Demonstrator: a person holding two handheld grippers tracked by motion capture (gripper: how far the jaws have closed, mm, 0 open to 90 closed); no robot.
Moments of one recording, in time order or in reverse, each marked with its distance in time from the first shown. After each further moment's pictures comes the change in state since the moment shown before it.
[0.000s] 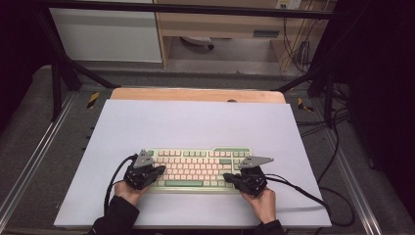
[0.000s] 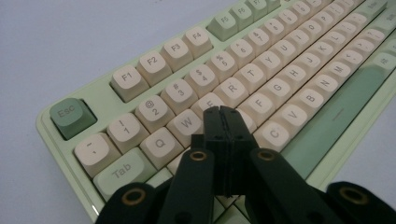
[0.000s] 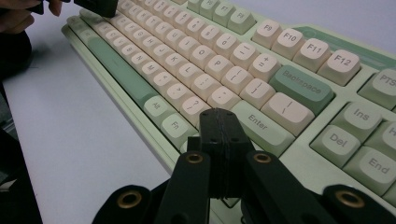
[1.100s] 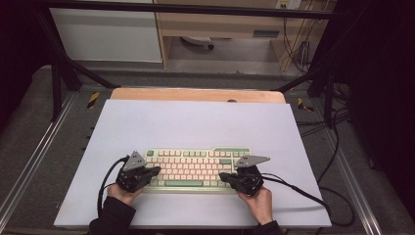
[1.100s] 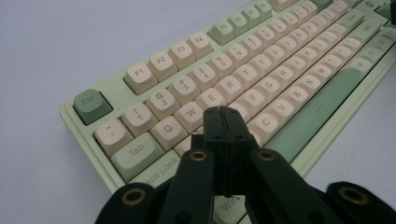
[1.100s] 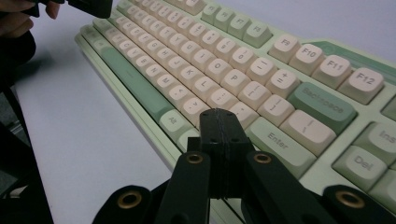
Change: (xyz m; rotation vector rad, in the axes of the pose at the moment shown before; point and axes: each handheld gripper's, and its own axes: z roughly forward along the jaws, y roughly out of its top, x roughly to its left) left arm 0.005 -0.007 -0.021 -0.040 -0.019 -0.020; right arm 0.009 0.008 0.005 -0.010 0.021 -0.004
